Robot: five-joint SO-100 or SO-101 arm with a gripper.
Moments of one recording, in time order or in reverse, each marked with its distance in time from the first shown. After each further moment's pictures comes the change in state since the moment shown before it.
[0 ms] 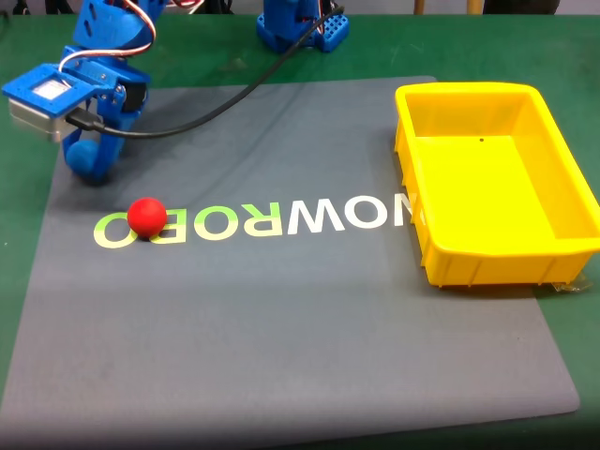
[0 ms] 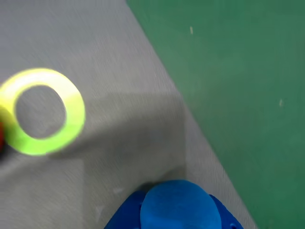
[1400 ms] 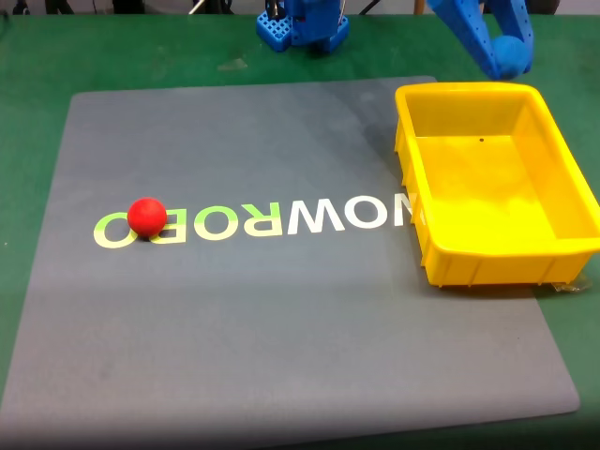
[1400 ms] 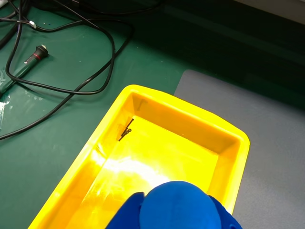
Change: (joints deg) arm -65.1 26.9 -3.3 17.1 13.9
